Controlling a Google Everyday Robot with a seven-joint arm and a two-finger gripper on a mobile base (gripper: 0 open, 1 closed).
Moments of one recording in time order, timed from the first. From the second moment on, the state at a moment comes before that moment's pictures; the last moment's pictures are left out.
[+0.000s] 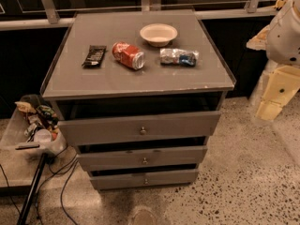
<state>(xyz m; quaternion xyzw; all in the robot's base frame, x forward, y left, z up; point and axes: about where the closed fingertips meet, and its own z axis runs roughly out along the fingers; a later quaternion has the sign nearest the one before) 0.438 -0.217 0.976 -0.60 0.78 -0.03 0.16</state>
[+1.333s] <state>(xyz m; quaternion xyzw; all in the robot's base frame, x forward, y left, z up) 0.420 -0.202 0.895 -0.61 0.77 0.03 0.18</state>
